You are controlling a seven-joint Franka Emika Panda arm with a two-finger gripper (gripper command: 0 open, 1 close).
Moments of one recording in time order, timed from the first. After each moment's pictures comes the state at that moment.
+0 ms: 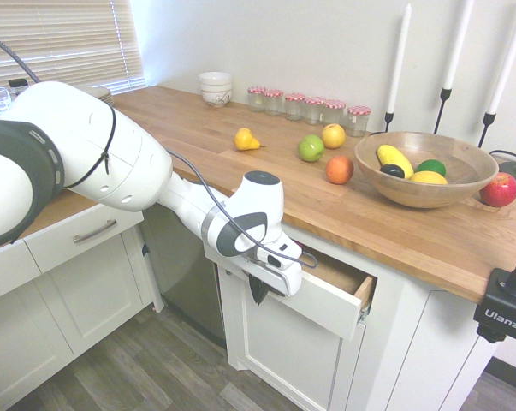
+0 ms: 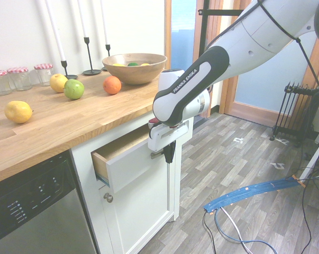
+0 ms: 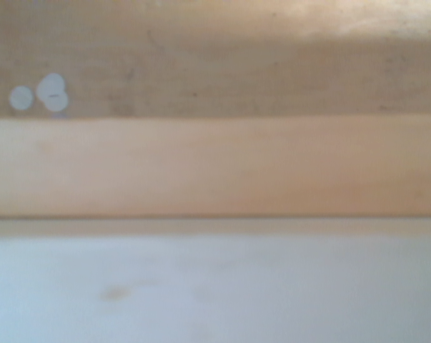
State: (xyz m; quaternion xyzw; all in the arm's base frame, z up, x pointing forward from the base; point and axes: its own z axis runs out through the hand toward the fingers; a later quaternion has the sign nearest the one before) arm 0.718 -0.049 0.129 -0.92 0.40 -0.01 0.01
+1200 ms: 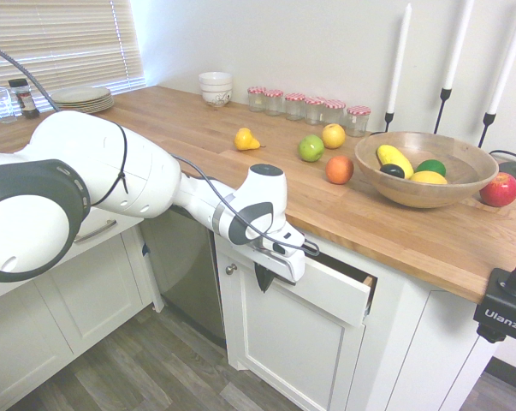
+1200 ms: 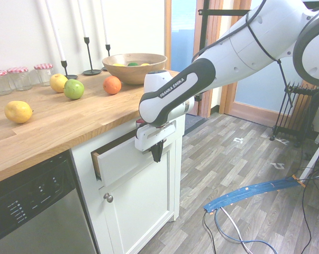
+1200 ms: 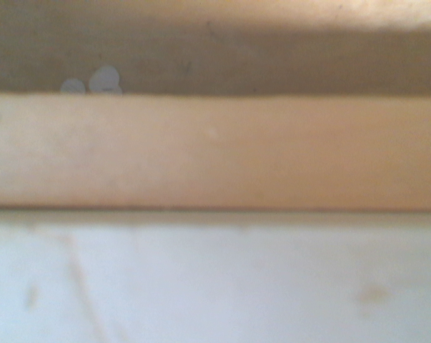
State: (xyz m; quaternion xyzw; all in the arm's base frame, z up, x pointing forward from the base) arm 0.756 -0.035 0.125 -0.92 0.40 -0.02 0.01
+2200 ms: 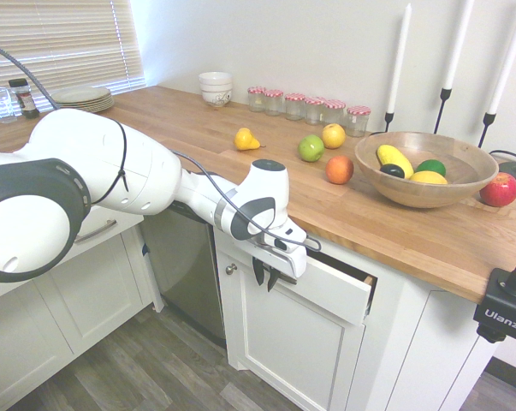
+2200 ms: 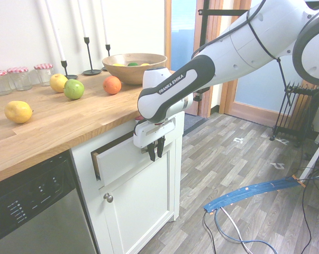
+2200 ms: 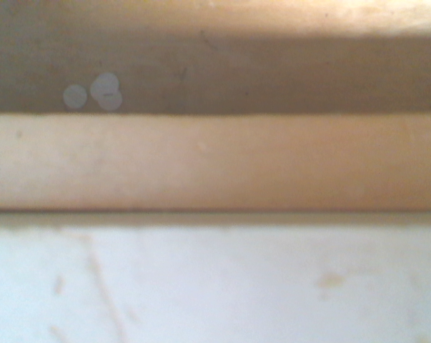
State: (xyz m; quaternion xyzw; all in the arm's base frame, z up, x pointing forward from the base) arm 0.758 -0.035 0.134 -0.92 0.40 -0.01 0.01
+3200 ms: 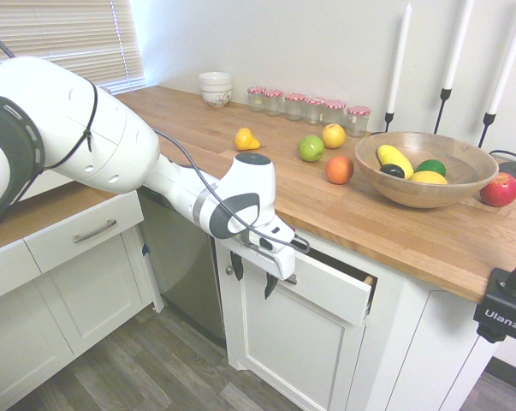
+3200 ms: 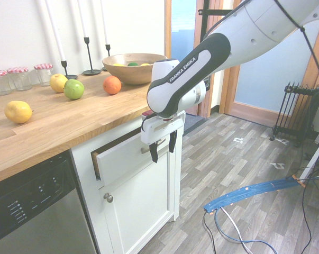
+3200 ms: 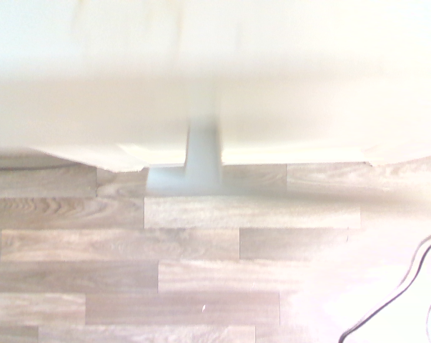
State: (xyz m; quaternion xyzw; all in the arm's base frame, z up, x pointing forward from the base) arm 0.697 -0.027 0.164 -0.91 0.41 -0.01 0.01
